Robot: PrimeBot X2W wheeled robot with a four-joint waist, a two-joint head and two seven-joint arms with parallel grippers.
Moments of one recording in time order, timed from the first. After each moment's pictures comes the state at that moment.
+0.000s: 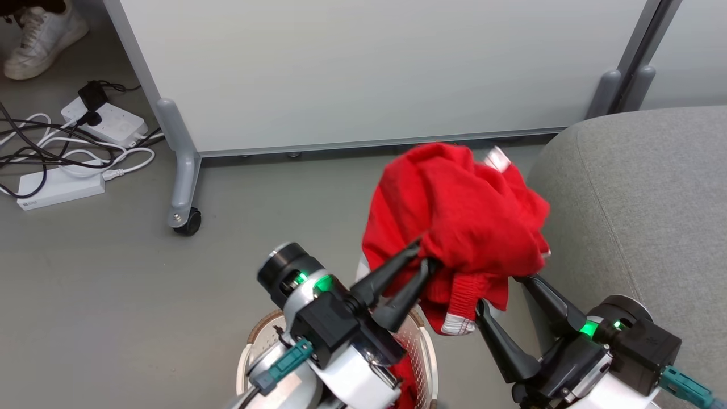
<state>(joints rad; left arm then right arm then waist) -0.32 0.09 -0.64 0.03 -0.21 -0.13 -0.26 -0.10 -0.32 0.51 -0.18 0.44 0.13 -0.26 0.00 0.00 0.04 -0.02</state>
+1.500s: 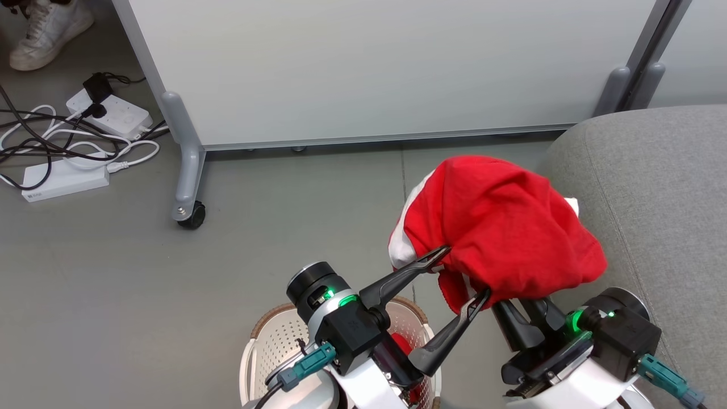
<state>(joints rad) -0.37 0.11 -0.80 0.11 -0.34 -0.13 -0.27 -0.12 -0.23 0.46 -0.09 0.34 0.13 -0.26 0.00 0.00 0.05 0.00</state>
